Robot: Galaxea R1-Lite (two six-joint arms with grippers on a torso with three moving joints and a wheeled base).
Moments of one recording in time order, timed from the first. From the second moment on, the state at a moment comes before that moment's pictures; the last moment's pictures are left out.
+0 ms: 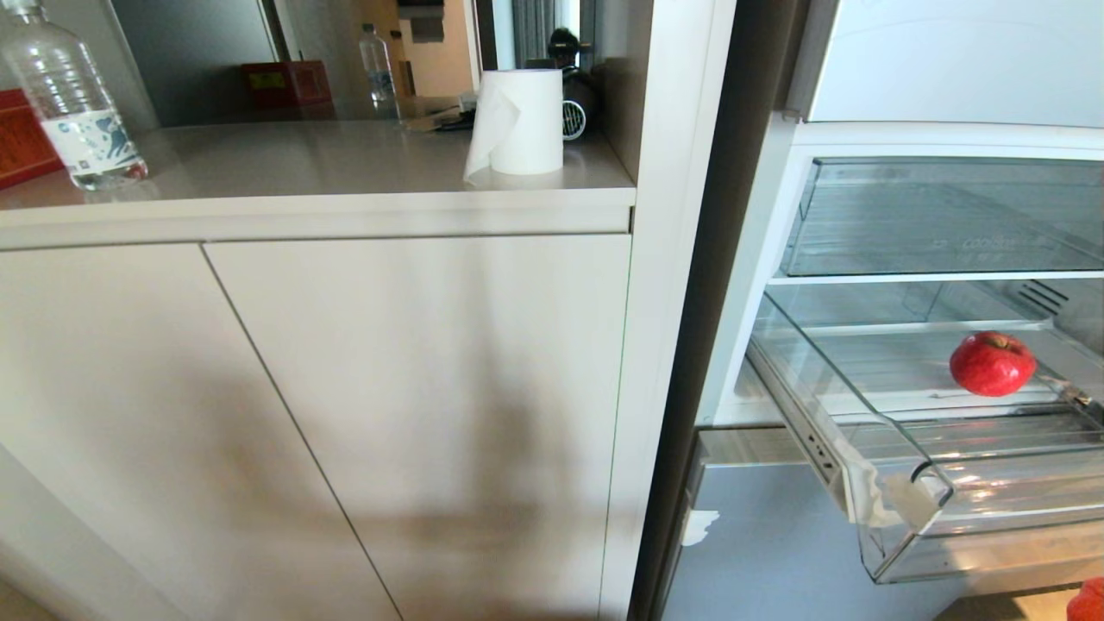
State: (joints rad) left arm 0.00 0.00 0.00 0.00 0.00 0.03; right arm 0.05 0.26 -0.02 -0.23 0.06 -0.08
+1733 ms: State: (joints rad) left arm 0.00 0.00 0.00 0.00 0.00 0.01; right arm 0.01 0.00 0.00 0.01 0.04 -0.11
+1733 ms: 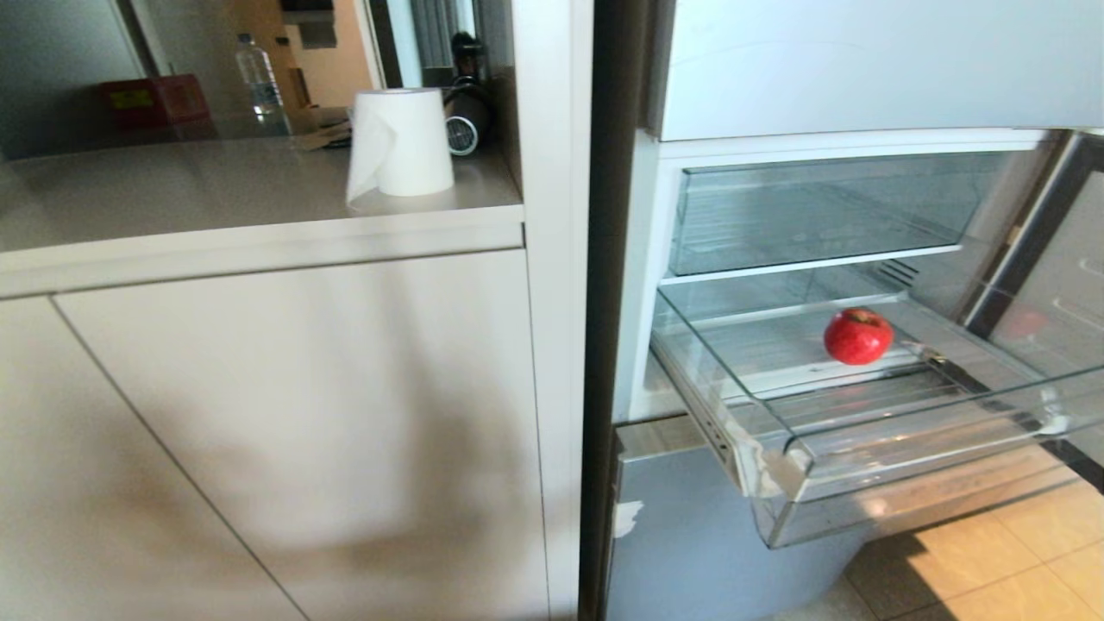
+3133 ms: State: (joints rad) left arm 0.00 0.00 0.00 0.00 0.00 0.01; right arm 0.01 0.00 0.00 0.00 0.03 -0.11
